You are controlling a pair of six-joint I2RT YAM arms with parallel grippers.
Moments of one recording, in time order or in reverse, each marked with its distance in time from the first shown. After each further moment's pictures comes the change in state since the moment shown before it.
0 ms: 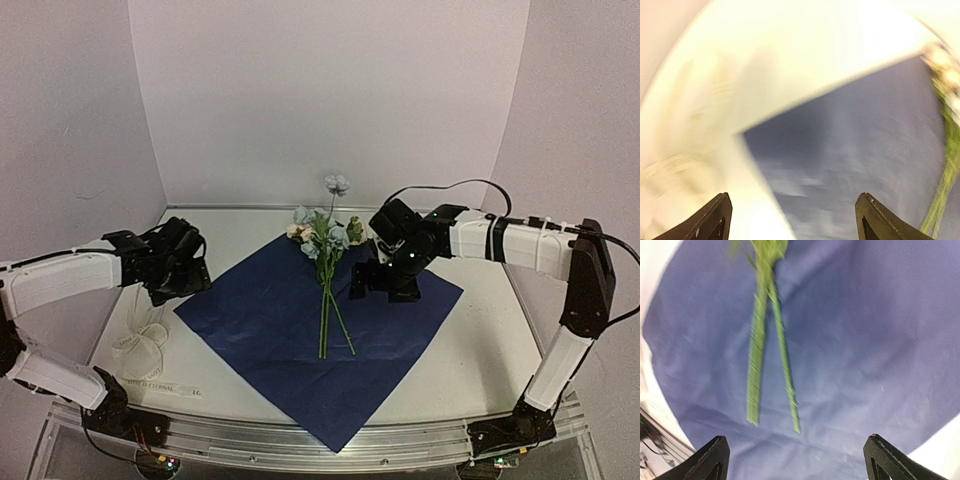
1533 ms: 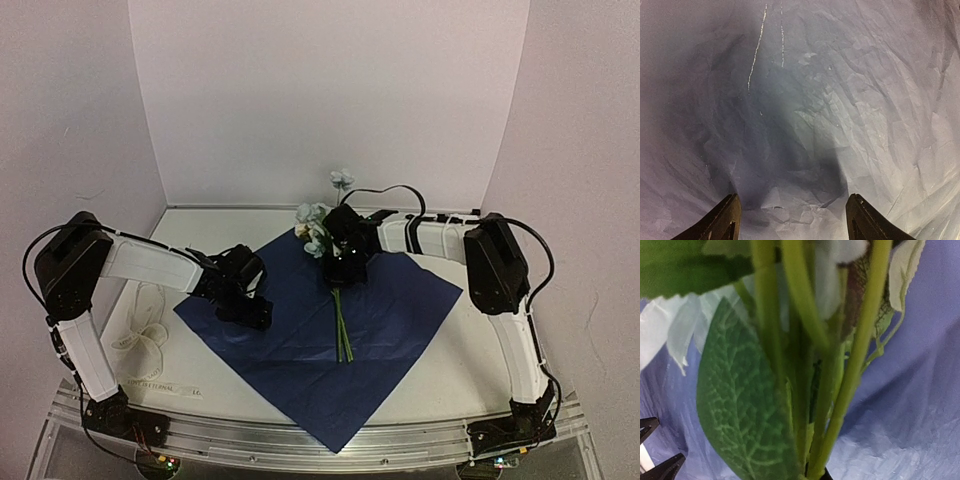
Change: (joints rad) left arm -0.116 0.513 0.089 0.353 0.411 0.493; right arm -0.024 0.553 0.486 0.104 0.044 -0.051
